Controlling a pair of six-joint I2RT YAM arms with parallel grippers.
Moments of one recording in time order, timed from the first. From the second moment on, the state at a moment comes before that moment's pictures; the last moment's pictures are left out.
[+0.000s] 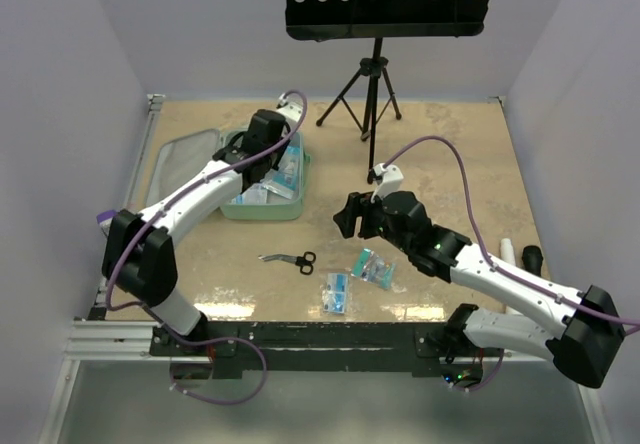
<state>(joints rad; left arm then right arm) -0.51 1.59 1.30 -0.32 -0.35 0.17 0.84 1.06 0.72 -0.08 0.19 0.52</state>
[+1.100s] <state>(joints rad) -0.51 1.48 1.11 -0.47 0.04 0.22 0.84 1.10 0.72 -0.07 0.21 0.49</state>
